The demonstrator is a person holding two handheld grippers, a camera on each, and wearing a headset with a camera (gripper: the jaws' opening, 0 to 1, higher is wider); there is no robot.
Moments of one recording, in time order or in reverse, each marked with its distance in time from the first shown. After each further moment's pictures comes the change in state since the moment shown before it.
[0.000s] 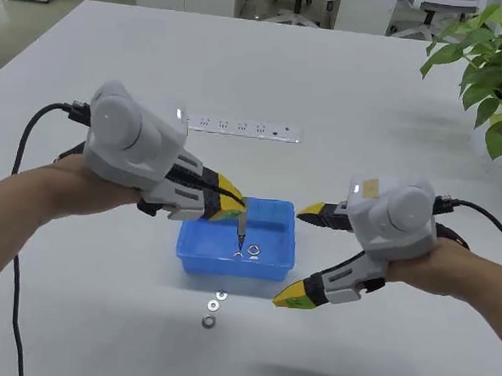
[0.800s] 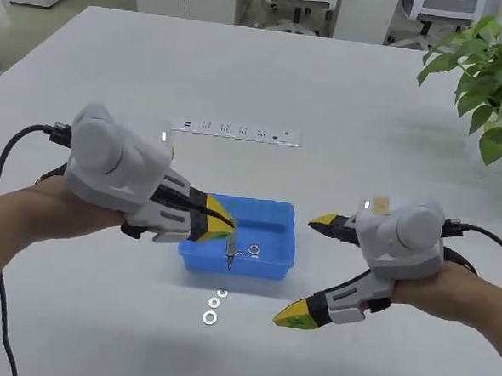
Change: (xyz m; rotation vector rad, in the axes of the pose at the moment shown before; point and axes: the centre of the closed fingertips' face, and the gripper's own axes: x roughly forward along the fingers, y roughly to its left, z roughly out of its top) left arm -0.015 -0.033 -0.016 -0.013 -0.001 -0.005; right arm -0.006 0.019 -0.007 0.065 -0.020 -0.045
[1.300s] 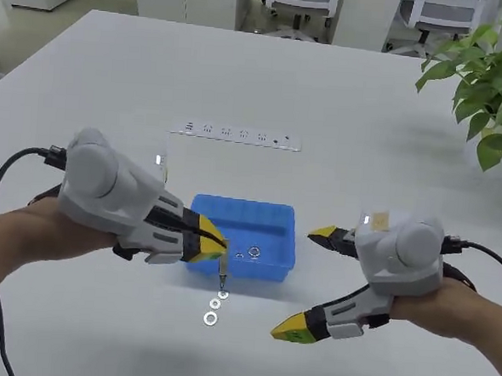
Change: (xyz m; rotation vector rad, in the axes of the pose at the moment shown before) left arm -0.001 -0.020 -0.018 -0.019 0.015 -0.015; right arm 0.002 0.013 -0.004 0.003 0.002 -0.002
